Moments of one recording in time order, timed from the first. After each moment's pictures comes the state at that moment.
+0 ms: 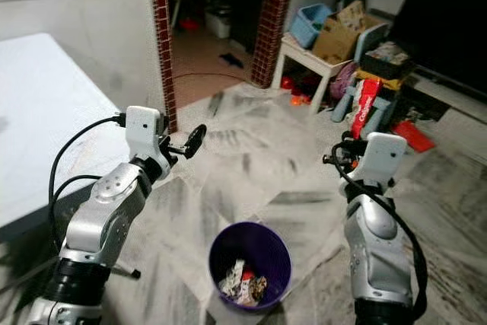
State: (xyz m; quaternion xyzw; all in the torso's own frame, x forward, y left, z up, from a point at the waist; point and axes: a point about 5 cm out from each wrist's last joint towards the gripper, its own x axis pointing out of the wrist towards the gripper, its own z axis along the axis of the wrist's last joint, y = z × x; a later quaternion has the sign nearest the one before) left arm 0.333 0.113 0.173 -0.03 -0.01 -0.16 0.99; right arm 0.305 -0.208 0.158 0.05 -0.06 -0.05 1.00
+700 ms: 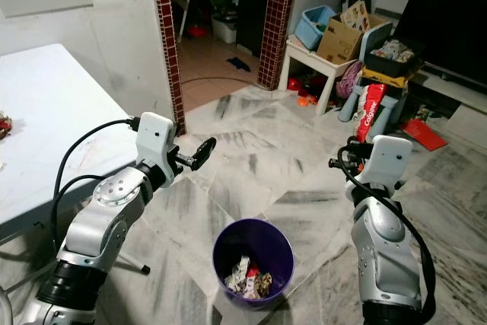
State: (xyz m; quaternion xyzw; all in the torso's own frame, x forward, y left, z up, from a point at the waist) left arm 0.326 0.100 0.162 0.02 0.02 -0.24 0.97; right arm 0.300 -0.225 0.152 0.03 -0.04 -0.06 1.00
